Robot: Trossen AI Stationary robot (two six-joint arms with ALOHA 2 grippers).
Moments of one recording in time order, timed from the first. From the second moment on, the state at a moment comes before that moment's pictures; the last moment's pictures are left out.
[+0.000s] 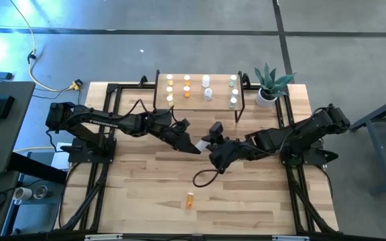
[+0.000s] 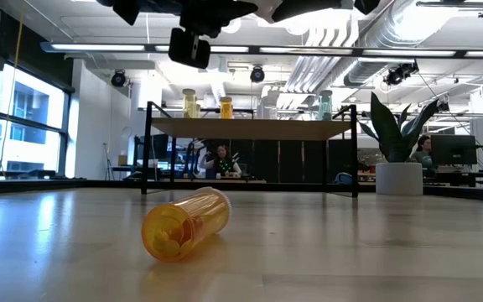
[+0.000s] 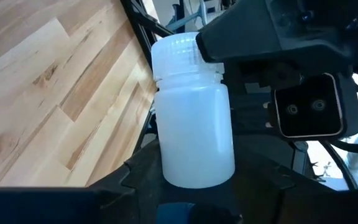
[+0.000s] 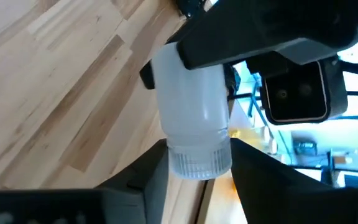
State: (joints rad) left arm 0.13 1.47 0.96 0.21 0.43 -1.25; right arm 0.32 1.51 1.29 -0.45 0.60 -0.77
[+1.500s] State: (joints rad) left arm 0.42 1.47 0.96 0.21 0.43 -0.51; right arm -0.17 1.33 1.29 -0.45 0.38 0.00
